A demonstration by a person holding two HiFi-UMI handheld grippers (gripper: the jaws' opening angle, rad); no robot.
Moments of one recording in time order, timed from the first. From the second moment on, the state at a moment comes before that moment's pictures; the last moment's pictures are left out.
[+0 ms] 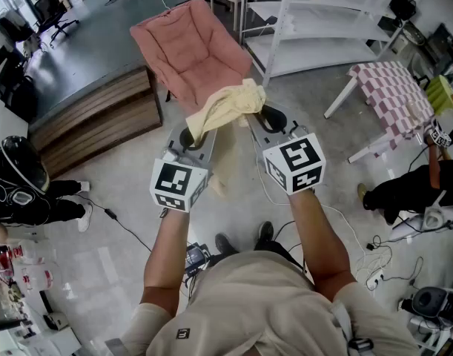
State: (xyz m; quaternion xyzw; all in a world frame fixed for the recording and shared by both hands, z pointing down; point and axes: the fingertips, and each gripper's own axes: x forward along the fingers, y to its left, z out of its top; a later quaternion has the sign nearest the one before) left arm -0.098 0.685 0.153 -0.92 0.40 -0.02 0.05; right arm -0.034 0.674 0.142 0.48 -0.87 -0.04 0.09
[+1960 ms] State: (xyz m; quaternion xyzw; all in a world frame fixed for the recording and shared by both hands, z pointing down) left arm -0.069 0.410 0.176 -0.89 0.45 -0.03 0.04; right arm -0.006 0.398 0.171 0.42 -0.91 -0.02 0.08
